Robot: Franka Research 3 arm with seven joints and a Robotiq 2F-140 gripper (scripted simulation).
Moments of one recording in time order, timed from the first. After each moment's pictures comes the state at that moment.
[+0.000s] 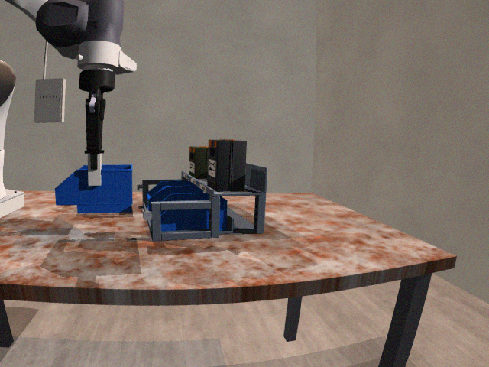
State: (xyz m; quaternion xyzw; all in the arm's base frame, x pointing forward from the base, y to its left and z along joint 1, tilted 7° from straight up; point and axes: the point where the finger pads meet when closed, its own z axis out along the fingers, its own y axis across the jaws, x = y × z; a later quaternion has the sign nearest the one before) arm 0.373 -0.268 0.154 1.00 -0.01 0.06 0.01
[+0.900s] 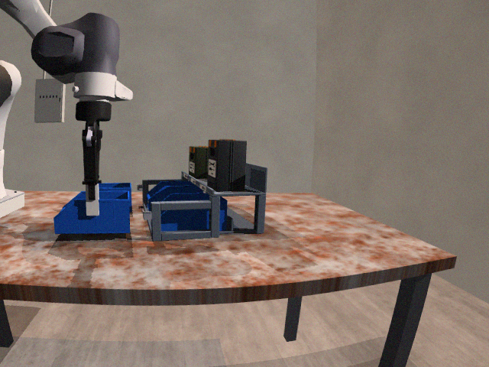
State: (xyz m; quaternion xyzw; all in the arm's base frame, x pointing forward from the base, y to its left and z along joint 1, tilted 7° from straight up) arm 0.374 -0.270 0.090 1.00 0.00 0.05 0.01
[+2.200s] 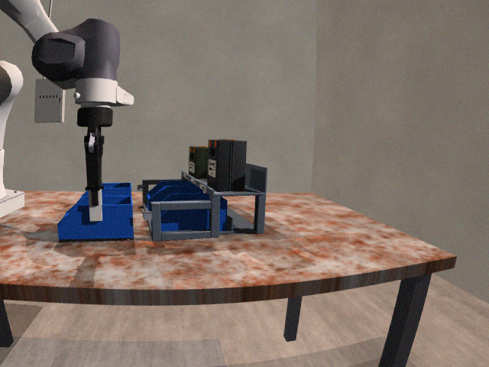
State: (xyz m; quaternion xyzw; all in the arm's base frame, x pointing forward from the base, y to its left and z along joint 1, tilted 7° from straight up) arm 0.382 -0.269 0.079 1.00 0.00 0.06 0.01
